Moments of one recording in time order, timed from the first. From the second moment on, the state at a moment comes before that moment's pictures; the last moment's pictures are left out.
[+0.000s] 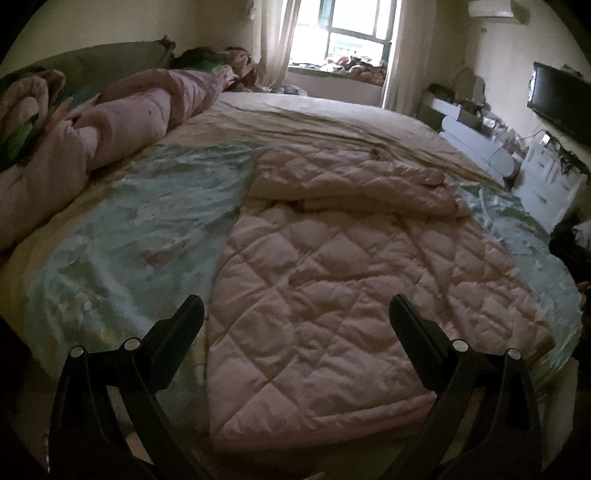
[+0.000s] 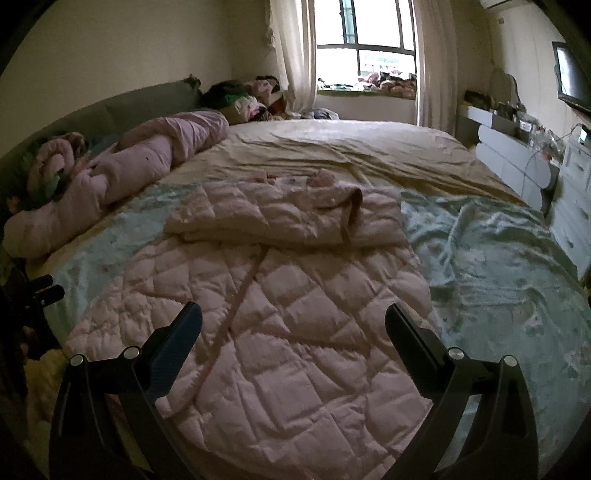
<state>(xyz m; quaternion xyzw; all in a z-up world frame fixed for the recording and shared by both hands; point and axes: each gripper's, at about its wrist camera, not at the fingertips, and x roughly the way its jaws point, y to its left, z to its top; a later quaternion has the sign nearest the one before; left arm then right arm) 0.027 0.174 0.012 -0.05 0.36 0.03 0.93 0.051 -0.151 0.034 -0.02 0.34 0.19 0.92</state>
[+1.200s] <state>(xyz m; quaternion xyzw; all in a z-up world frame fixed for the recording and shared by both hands) 0.032 0.233 -0.092 -0.16 0.48 0.04 0.86 0.051 -0.202 -0.040 -0.03 0.43 0.12 0.89</state>
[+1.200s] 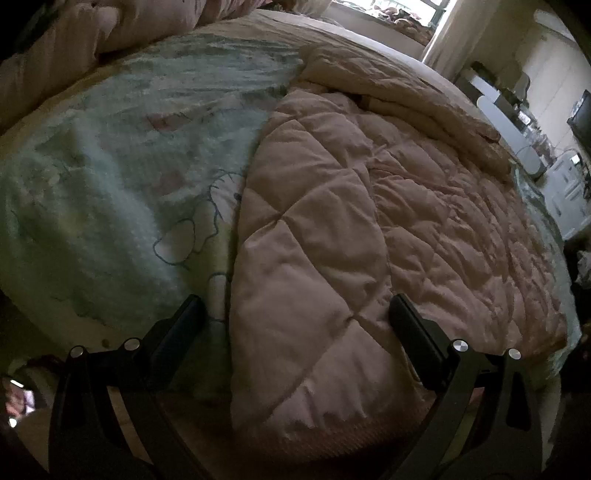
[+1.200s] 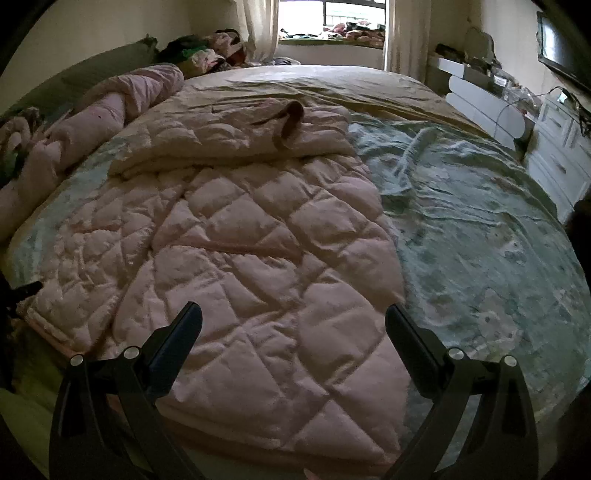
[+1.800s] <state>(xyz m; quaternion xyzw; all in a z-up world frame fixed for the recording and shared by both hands) 0.016 0.233 -0.072 -0.17 0.45 0.01 0.88 0.051 -0.222 -0.053 -0.02 0.45 0.10 0.89</state>
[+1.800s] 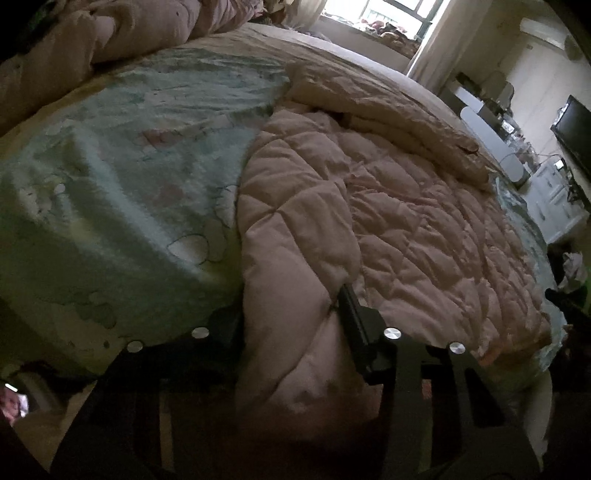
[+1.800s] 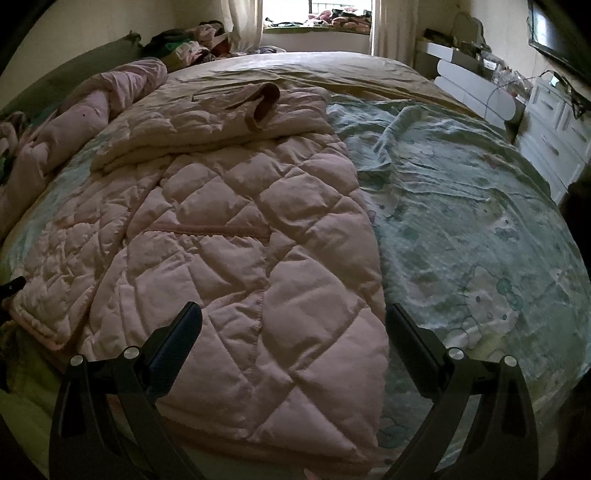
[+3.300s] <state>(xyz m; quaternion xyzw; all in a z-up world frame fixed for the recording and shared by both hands) 0.017 0.186 -0.022 -0.11 0.39 -0.03 0.91 0.007 -0.257 -0.054 0.06 0.46 0.22 0.86</state>
